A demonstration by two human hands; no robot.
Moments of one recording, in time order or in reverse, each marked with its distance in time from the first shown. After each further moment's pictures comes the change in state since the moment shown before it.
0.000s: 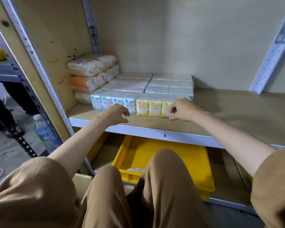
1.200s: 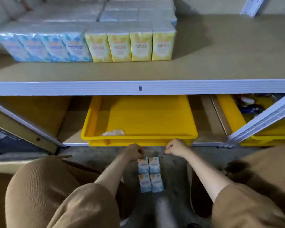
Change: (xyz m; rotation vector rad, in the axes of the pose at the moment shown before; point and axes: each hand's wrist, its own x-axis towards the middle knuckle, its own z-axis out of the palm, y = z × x) left_hand -0.024 0.066 0.305 -0.342 -0.707 -0.079; right_hand -0.099 0.100 0.266 0.522 -0.513 0.663
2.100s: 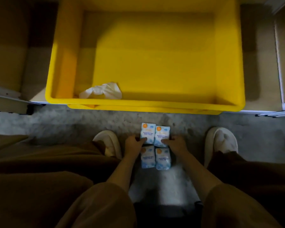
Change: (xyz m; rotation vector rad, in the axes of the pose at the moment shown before) left_hand 0.102 -0.078 0.142 -0.625 0.080 -0.482; right_hand 0.133 0.097 0.160 0.626 -0.035 0.445
